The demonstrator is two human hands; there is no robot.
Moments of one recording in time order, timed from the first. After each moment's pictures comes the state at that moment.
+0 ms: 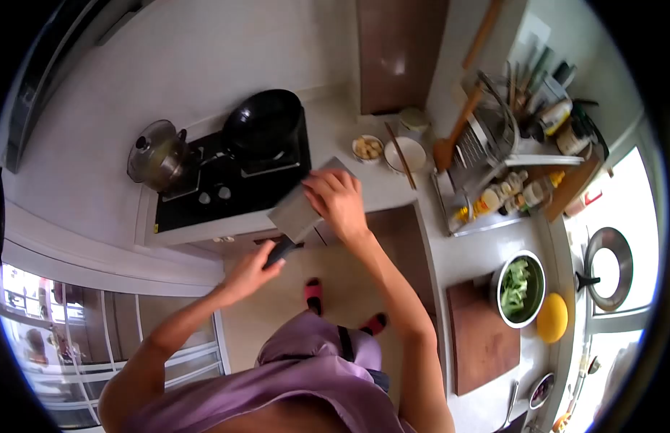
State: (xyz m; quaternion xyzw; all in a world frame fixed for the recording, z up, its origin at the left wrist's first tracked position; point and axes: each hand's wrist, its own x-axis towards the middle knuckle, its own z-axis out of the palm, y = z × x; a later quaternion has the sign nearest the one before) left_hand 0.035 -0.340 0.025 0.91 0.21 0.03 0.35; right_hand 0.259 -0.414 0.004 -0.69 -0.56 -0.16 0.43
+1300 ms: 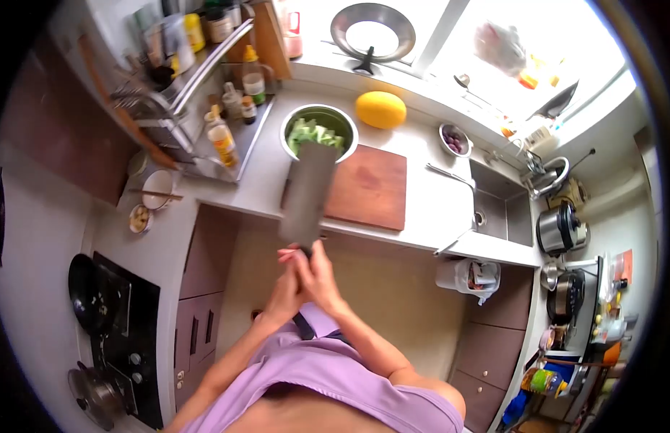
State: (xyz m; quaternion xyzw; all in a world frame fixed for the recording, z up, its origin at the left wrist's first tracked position) left_hand 0.112 -0.578 -0.052 0.78 -0.27 -0.17 0.54; right_hand 0.100 -0.680 -0.025 -0.61 0.10 -0.12 0.78
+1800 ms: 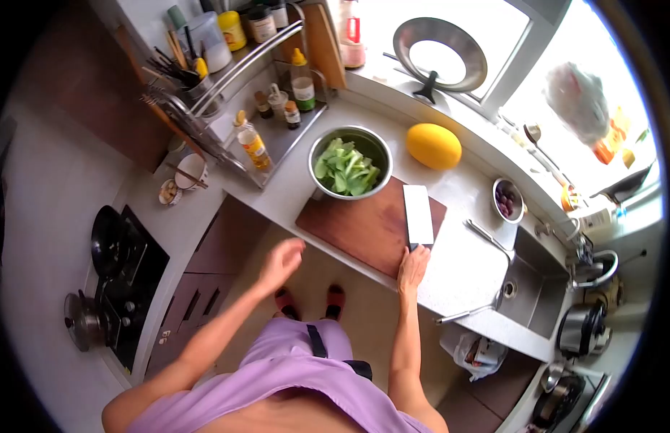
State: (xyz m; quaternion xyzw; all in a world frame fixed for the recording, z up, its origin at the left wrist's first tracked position) left_hand 0.198 -0.634 -0.110 0.81 -0.11 -0.11 0.57; right_hand 0.157 -0.964 -0.193 -0.95 0.25 -0.15 0.12
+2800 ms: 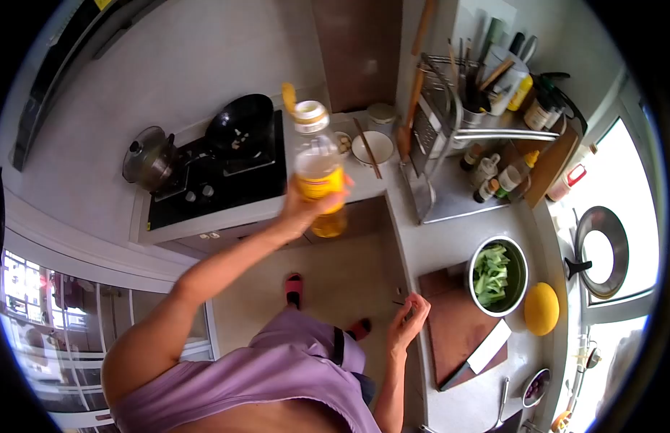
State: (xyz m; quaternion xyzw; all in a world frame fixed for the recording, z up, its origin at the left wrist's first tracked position) left_hand 0.208 -0.445 0.069 0.65 -0.01 0.23 0.73; right_hand 0.185 -0.726 -0.086 -0.83 -0.16 -0.17 0.51
